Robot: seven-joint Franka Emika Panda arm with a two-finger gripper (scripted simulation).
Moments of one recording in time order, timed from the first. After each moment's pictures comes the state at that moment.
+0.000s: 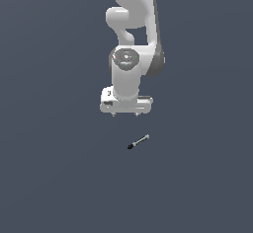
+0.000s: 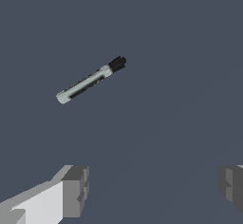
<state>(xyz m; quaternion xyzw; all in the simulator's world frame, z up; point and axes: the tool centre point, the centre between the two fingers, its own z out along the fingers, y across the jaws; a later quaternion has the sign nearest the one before) -0.024 -0.005 0.142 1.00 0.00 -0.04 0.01</state>
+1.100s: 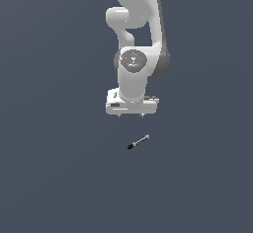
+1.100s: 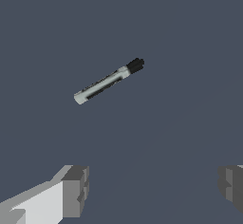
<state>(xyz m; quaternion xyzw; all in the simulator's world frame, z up) -0.020 0.019 0.140 1.00 0.01 -0.04 0.00</state>
